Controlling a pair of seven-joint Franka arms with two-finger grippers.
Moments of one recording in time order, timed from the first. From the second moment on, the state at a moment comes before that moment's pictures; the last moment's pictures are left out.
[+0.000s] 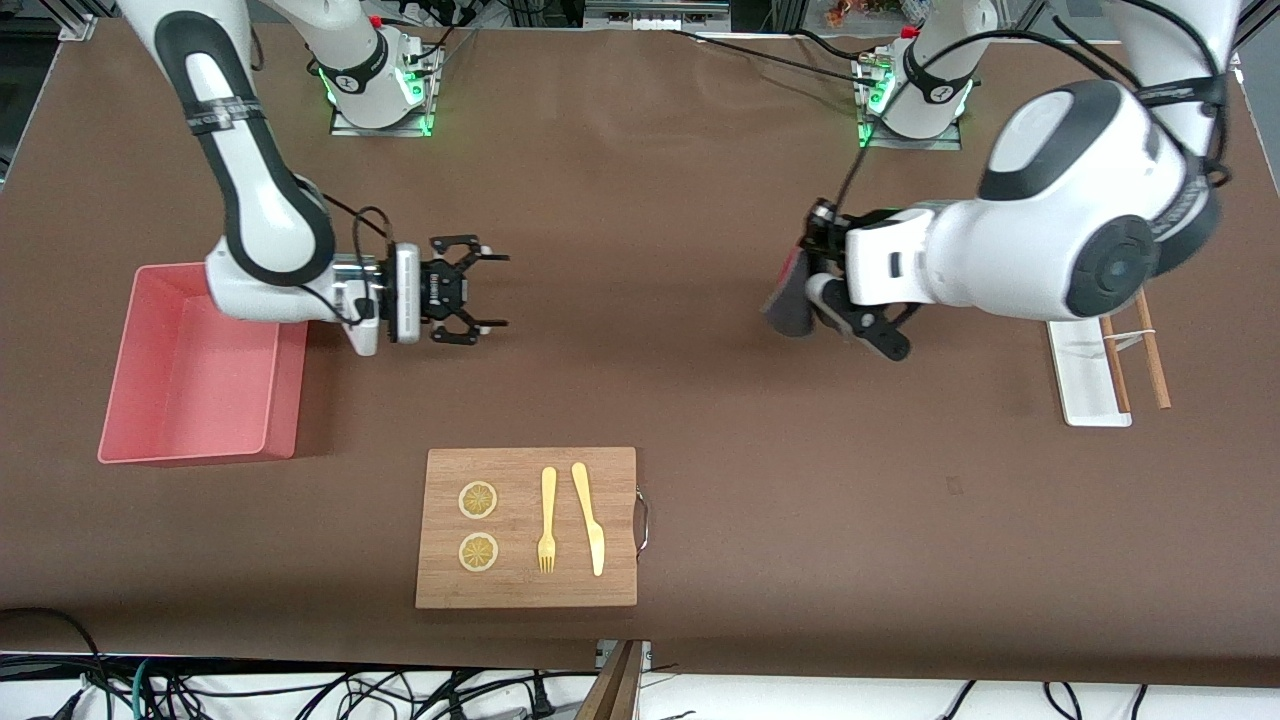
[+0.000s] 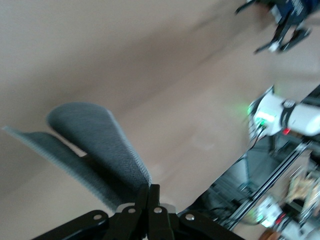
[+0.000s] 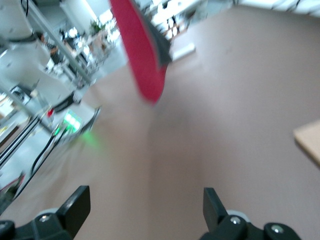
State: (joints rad) left arm 0.00 0.46 -0.47 -1.28 -0.41 1.42 -0.04; right arm 0.28 0.33 0.01 -2.10 1.40 1.98 -1.87
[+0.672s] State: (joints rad) left arm -0.18 0.53 -0.47 -1.28 -0.48 1.74 -0.44; right arm 0.42 0.36 0.08 -2.05 1.70 2.14 -1.97
